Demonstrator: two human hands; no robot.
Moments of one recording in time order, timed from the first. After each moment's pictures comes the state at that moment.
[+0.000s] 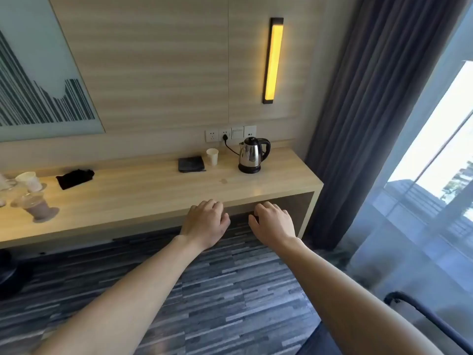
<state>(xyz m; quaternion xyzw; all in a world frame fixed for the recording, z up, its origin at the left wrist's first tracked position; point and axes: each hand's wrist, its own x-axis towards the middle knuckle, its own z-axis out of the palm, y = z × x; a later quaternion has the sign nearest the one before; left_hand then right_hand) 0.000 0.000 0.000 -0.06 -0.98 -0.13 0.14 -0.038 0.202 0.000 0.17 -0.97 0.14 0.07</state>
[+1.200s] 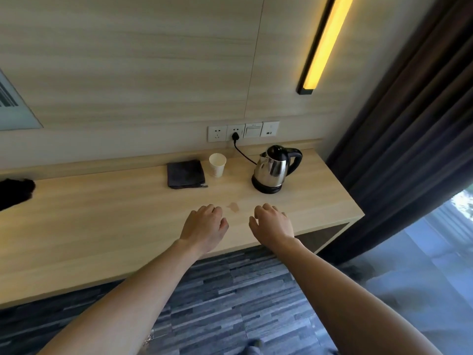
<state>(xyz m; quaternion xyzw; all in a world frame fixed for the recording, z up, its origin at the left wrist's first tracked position) -0.350 -0.160 -0.101 -0.03 -0.99 -0.16 0.02 -0.392 0.040 -0.083 0.15 -0.98 0.09 -0.04</state>
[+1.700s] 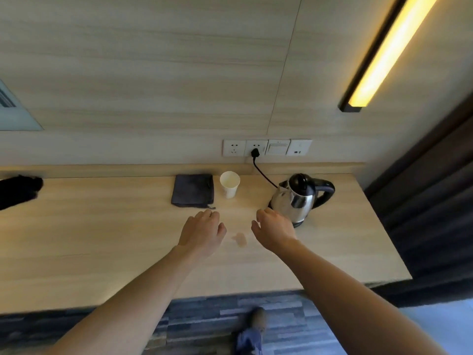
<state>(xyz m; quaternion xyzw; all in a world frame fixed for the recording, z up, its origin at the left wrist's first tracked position) -0.485 -0.169 -0.133 0.10 -0.98 -0.15 0.00 -0.575 0.023 -0.122 0.24 -0.96 0.08 -0.10</state>
